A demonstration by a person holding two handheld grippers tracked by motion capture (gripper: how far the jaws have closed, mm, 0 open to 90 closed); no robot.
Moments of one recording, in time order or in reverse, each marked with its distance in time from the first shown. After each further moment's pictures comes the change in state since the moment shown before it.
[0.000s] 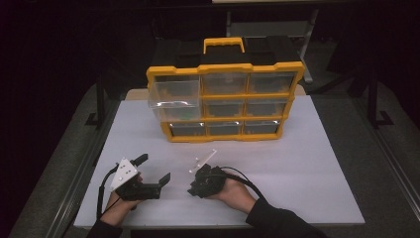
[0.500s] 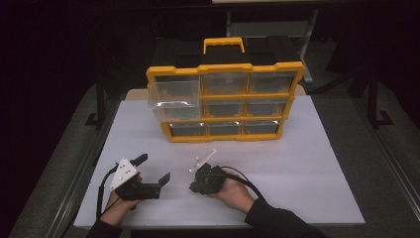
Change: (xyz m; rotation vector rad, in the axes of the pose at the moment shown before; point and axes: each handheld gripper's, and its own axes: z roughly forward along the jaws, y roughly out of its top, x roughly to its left) left arm 0.001 -0.001 0.000 0.001 0.002 -0.011; right arm -0.003 0.001 0.001 0.002 -0.019 -0.004
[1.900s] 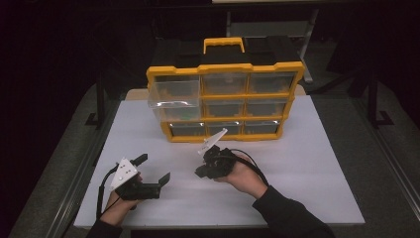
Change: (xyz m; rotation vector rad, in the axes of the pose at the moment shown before) left arm 0.001 -0.001 0.001 0.003 0.002 0.011; right arm -0.019 0.024 -0.059 -0.024 0.023 0.008
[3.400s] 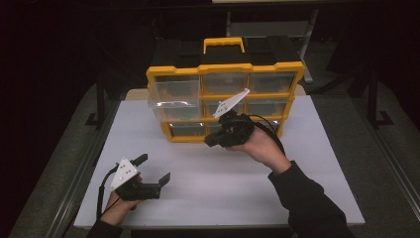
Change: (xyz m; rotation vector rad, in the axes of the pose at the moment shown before) left arm 0.000 0.001 0.000 -0.004 0.000 0.004; right arm -0.023 0.046 -0.096 -0.112 -0.043 -0.070
